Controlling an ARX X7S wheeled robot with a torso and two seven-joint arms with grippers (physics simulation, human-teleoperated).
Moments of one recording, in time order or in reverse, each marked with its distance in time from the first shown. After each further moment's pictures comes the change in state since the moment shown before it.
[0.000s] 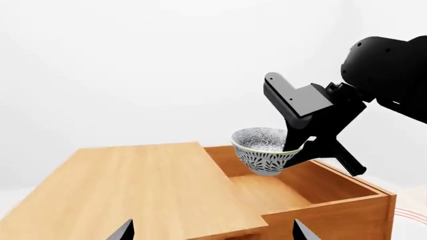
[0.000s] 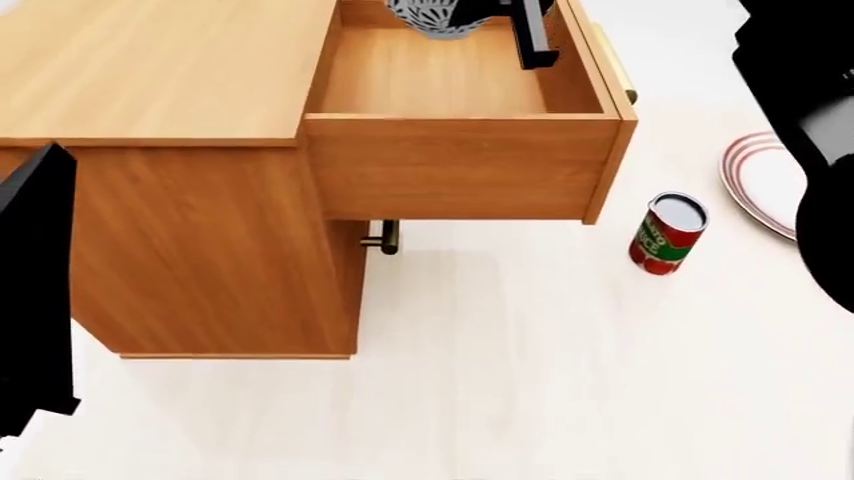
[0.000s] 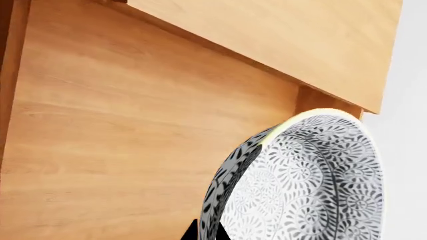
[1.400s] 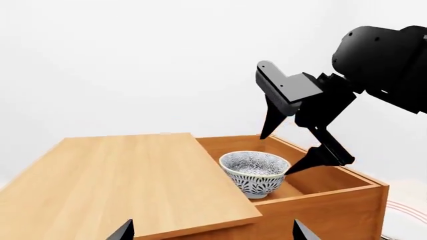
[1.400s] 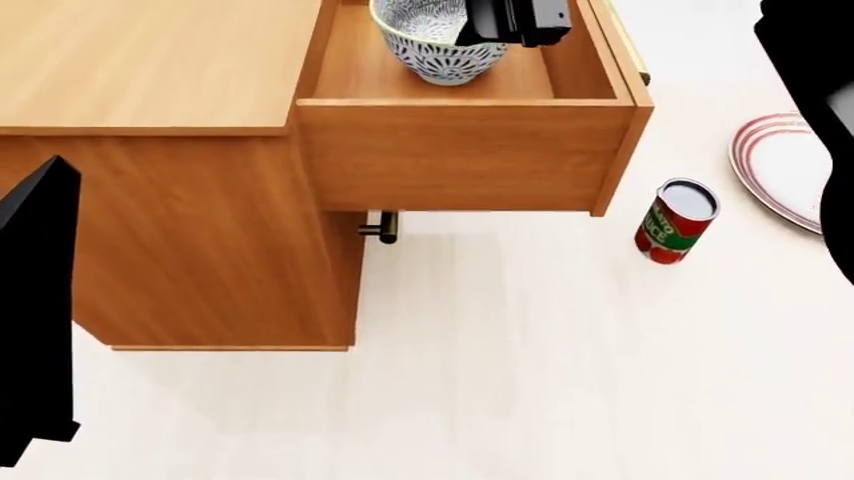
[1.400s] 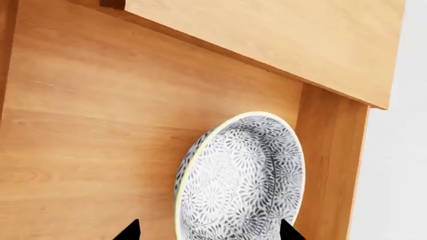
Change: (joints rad) left arm 0.011 0.019 -0.039 0.009 -0.033 -0.006 0.014; right arm 0.045 0.000 0.005 -0.011 0.021 0.053 -0.017
